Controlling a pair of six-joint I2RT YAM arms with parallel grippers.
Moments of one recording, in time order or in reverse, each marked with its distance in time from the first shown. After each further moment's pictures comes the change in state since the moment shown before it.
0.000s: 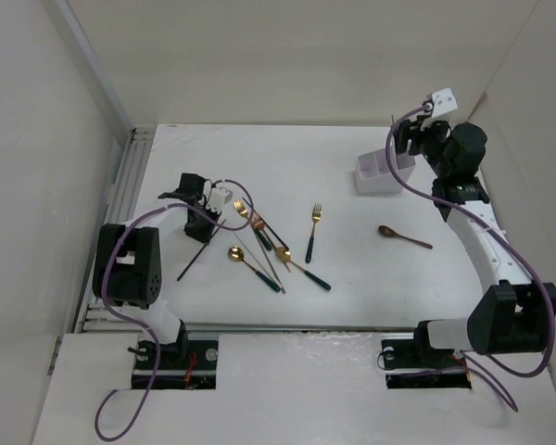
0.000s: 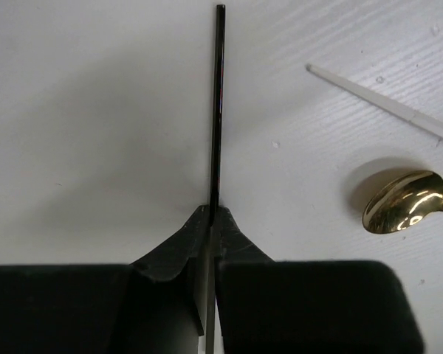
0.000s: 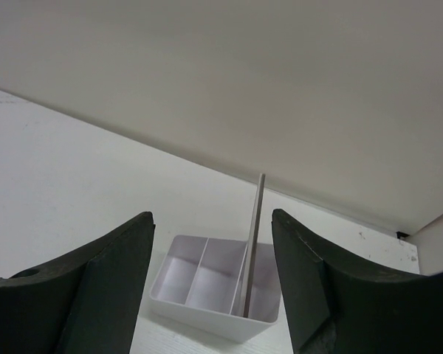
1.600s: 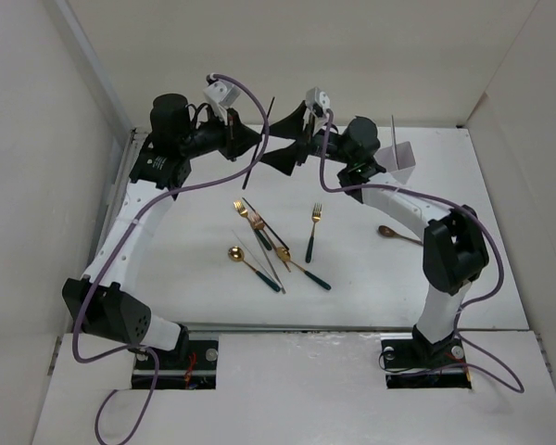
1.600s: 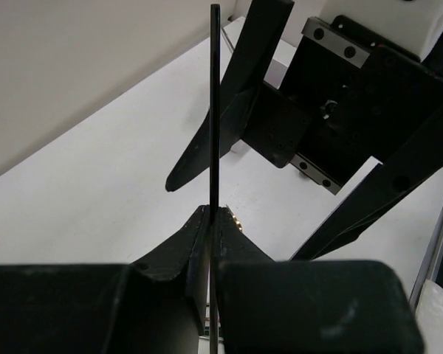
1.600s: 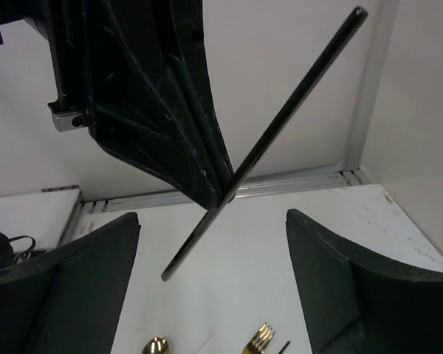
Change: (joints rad) left arm -0.123 -0.227 0.562 0.259 0.576 -0.377; right arm 0.499 0.481 0.325 0.520 -0.596 0.480
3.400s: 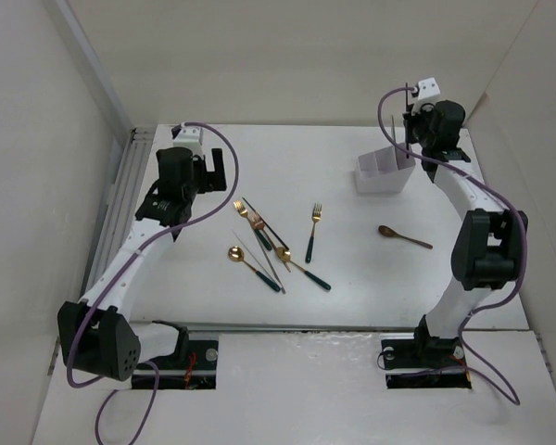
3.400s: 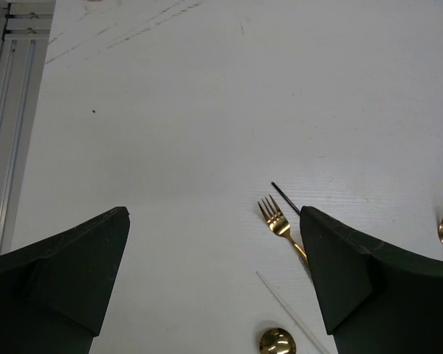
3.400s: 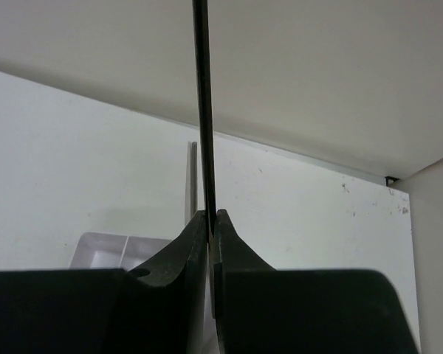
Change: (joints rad) left arm 0.008 -0.192 -0.480 0.071 -0.886 -0.093; right arm -0.558 -0.050 -0.027 -0.605 0.699 -0.544
